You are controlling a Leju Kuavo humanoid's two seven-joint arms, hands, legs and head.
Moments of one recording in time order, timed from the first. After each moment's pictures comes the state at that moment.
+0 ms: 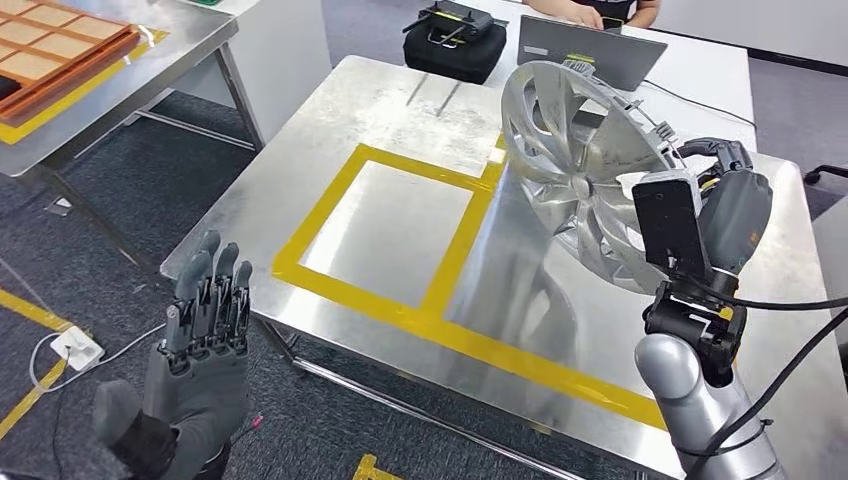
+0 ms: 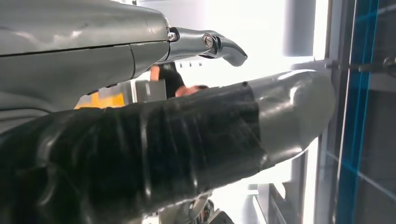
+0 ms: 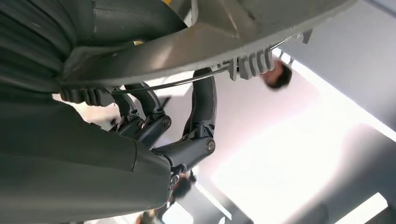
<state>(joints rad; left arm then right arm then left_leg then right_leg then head) 0.02 0.11 -0.67 -2.08 -0.10 0.22 -0.49 -0.50 -0.26 0.33 -1.80 0.77 -0.69 0.20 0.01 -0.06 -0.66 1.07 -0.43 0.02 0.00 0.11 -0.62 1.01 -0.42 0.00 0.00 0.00</state>
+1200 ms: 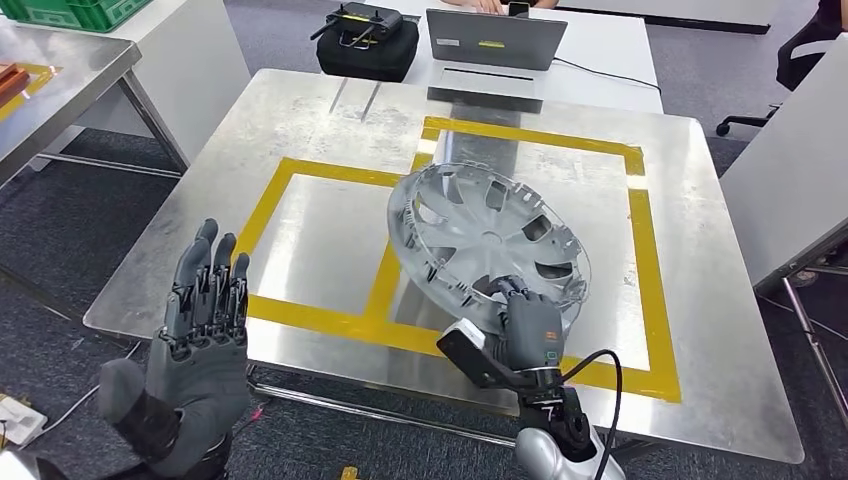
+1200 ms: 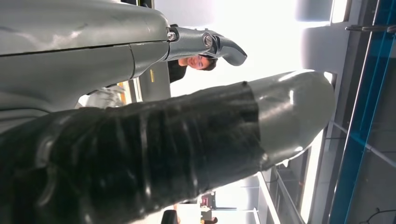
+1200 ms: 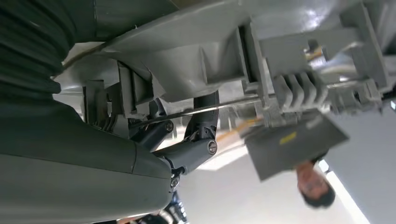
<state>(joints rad) 0.00 0.10 -0.67 -2.07 -0.10 0.27 -0.44 -0.30 -0.05 0.62 -1.41 0.86 -0.58 0.00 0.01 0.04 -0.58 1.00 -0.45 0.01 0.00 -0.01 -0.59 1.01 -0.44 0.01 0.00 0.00</state>
